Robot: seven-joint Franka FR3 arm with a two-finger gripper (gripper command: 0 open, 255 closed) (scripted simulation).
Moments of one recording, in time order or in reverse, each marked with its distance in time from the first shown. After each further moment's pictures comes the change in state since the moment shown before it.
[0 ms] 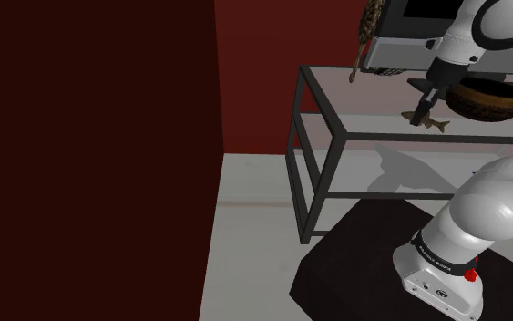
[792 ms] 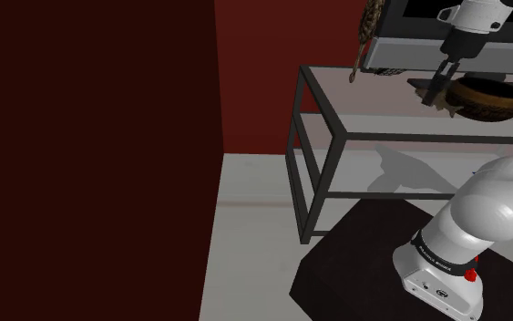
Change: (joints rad) arm 0.019 0.045 0.032 0.182 0.034 -0.136 -0.007
